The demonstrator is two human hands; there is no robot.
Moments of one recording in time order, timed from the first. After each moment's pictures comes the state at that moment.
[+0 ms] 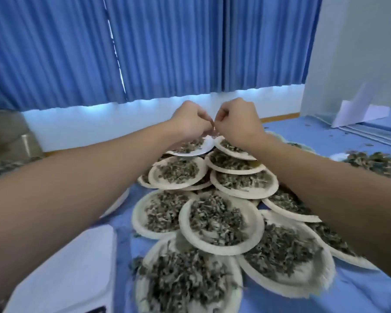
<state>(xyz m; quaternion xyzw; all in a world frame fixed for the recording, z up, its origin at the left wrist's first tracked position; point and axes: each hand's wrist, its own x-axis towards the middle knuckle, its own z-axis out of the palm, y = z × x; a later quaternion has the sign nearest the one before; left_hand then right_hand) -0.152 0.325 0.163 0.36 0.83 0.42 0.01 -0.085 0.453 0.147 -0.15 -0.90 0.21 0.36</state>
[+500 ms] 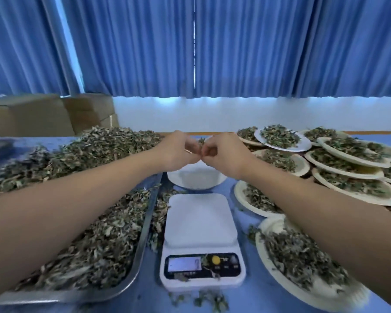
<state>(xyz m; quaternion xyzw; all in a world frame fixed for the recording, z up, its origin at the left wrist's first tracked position) -0.175 0.035 0.108 0.32 0.89 0.32 -0.04 -0.133 0.209 0.099 0.14 -0.95 0.20 0.20</state>
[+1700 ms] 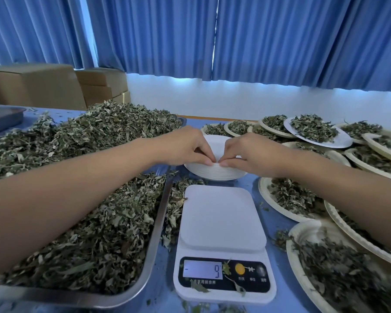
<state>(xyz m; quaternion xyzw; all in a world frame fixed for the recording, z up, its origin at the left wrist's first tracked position) -0.227 0.003 0.073 0.48 0.86 0.17 -0.02 -0.168 0.224 0.081 0.32 -0.94 0.03 0.07</state>
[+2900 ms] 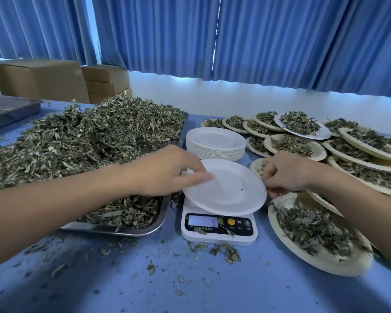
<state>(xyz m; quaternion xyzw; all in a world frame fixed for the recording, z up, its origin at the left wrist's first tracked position) -0.079 -0.048 0.063 0.48 0.85 0.20 -0.07 -0.052 0.252 0.075 -0.04 -0.96 0.24 -0.09</state>
